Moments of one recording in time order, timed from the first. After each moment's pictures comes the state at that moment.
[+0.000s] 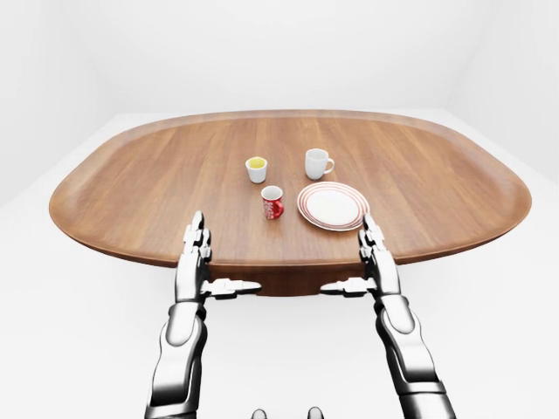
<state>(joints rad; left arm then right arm) 0.03 0.02 0.06 -0.16 -0.04 0.09 -0.02 -0.01 -0.02 -0.04 0.03 -0.04 -0.01 0.02</state>
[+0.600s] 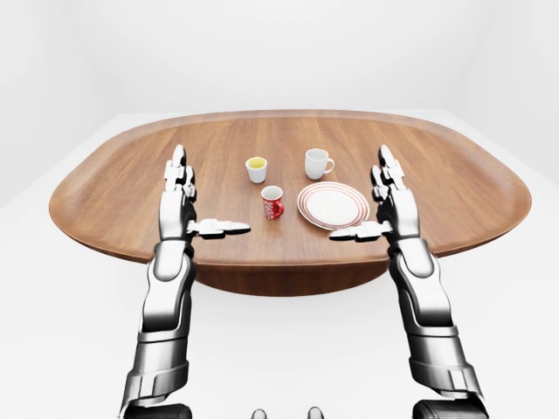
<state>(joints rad) -0.35 0.14 0.14 -0.02 -0.05 0.09 0.01 -0.32 -0.12 -0.11 -0.04 0.00 0.09 0.06</state>
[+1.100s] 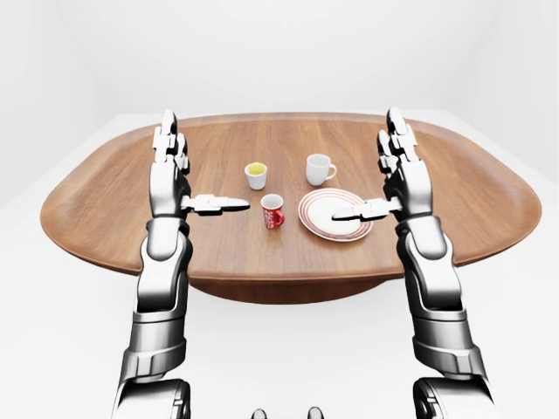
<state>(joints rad) -0.48 0.18 0.14 -0.02 -0.04 0.09 0.03 -0.44 -0.17 -0.12 -0.10 -0.02 0.09 0.09</state>
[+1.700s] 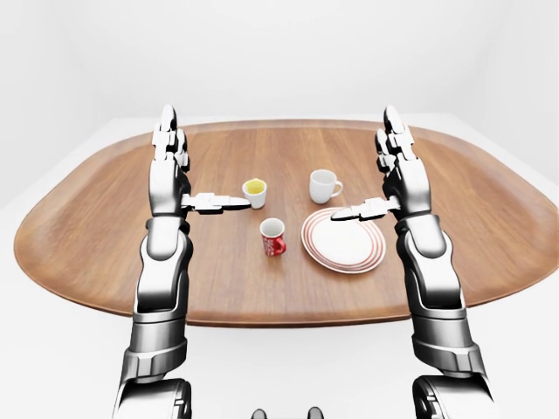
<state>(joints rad) -0.49 0.17 0.14 -0.05 -0.03 0.09 0.03 -0.45 -0.17 -0.12 -0.09 -0.05 0.09 0.11</state>
